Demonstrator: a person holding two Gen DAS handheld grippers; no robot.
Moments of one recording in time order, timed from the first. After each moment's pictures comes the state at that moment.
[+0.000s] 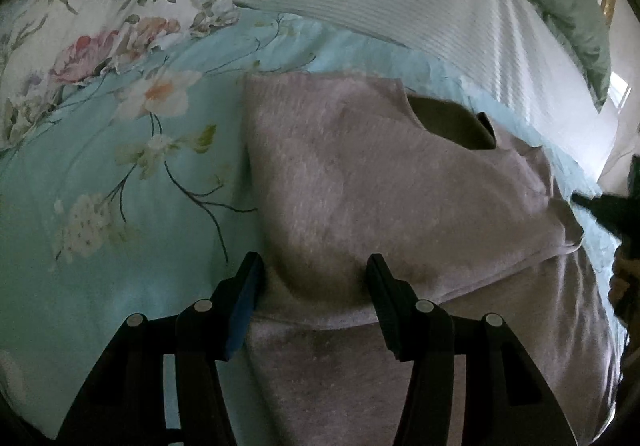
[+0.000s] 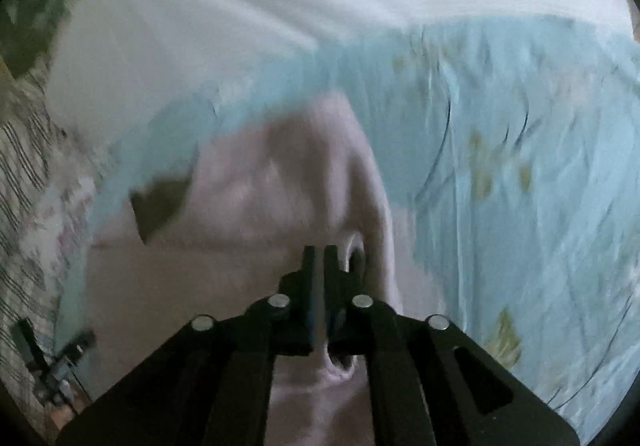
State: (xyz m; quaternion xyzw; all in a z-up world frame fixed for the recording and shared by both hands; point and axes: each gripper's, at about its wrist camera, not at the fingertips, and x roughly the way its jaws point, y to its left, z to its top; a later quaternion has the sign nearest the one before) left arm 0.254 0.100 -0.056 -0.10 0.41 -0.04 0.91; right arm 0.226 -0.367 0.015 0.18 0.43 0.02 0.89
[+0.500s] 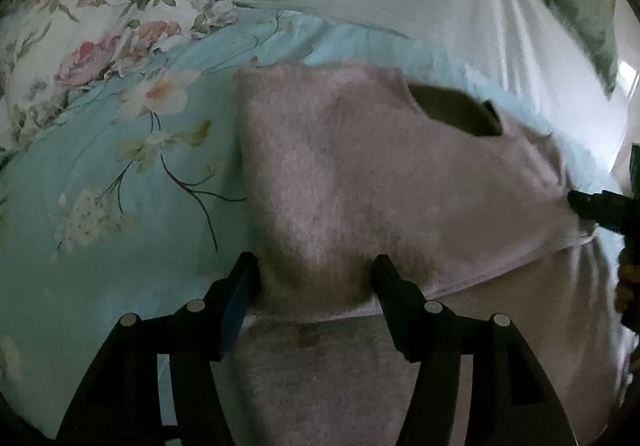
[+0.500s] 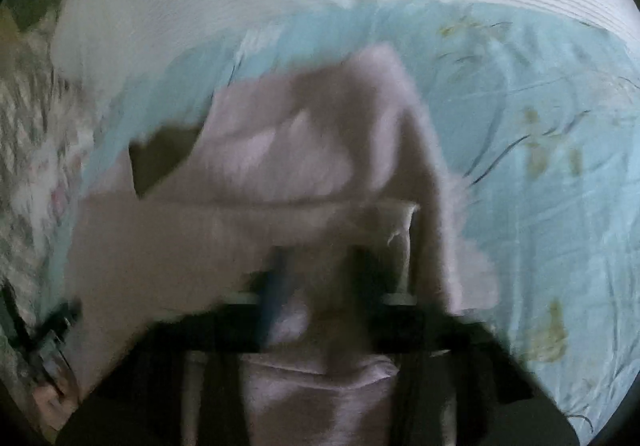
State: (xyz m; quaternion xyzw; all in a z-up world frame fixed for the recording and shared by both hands) left arm 0.250 0.081 -0.060 -0.07 0.41 -0.01 0.91; right arm 0.238 -0.333 0.002 0.12 0.46 0.05 0.88
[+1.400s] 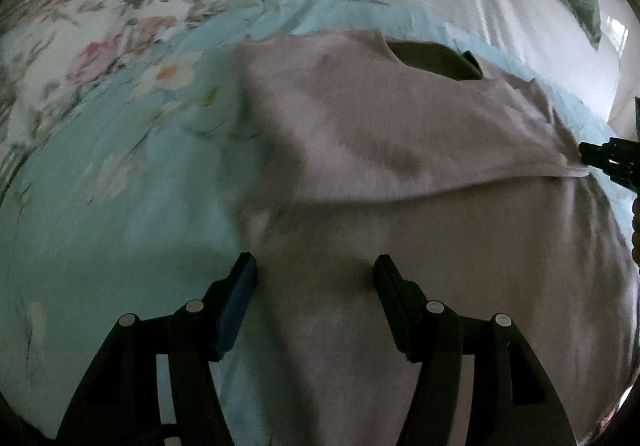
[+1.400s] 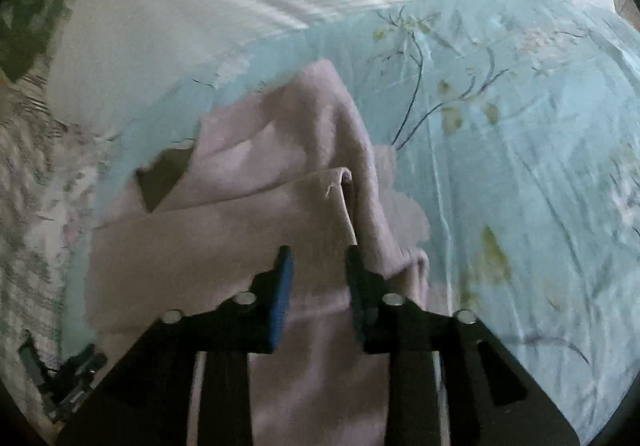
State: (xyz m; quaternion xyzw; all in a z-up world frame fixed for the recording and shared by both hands) left arm 0.191 0.085 -0.059 -0.03 0.44 -0.03 0.89; right arm 0.163 -0.372 0.029 0.21 0.43 0.02 0.88
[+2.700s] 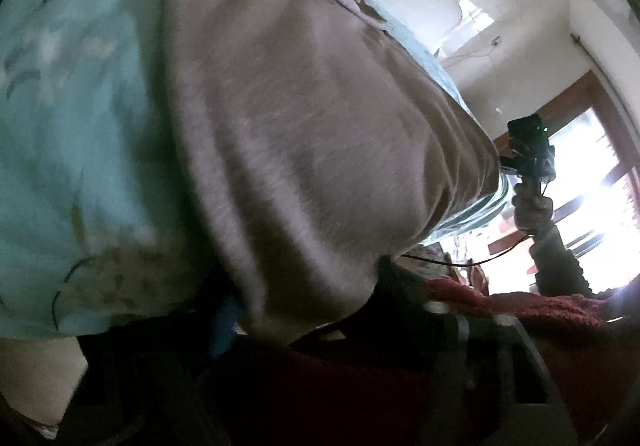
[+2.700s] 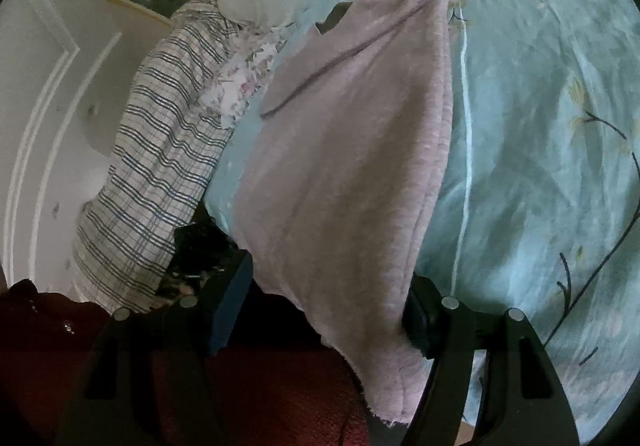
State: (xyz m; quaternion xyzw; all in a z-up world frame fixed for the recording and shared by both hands) left arm -0.018 0.085 -0.145 -0.17 0.50 -0.35 0.77; right arm -0.077 -0.395 -0.013 0.27 0.45 0.34 0.78
